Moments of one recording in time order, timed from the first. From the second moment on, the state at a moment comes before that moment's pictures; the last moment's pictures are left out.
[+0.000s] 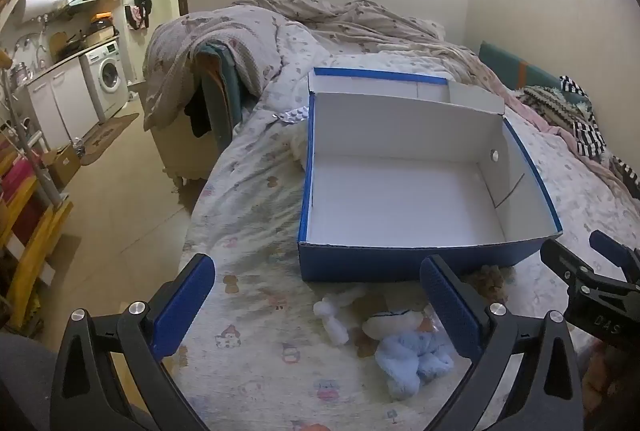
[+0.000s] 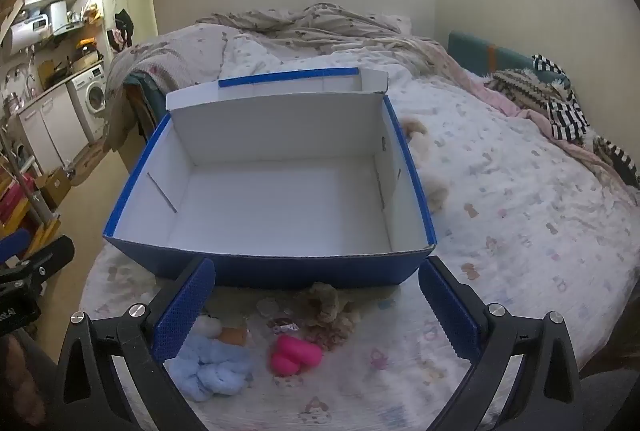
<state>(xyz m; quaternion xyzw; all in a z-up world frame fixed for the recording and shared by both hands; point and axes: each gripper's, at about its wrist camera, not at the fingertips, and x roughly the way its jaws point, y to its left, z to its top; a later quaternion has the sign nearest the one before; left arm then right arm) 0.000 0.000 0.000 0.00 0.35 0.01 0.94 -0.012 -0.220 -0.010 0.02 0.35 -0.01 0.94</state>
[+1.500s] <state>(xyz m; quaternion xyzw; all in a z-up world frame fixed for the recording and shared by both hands) 0.003 0.000 -0.001 0.00 0.35 0.02 0.93 -0.012 -0.220 -0.009 0.02 0.35 -0.01 0.94</state>
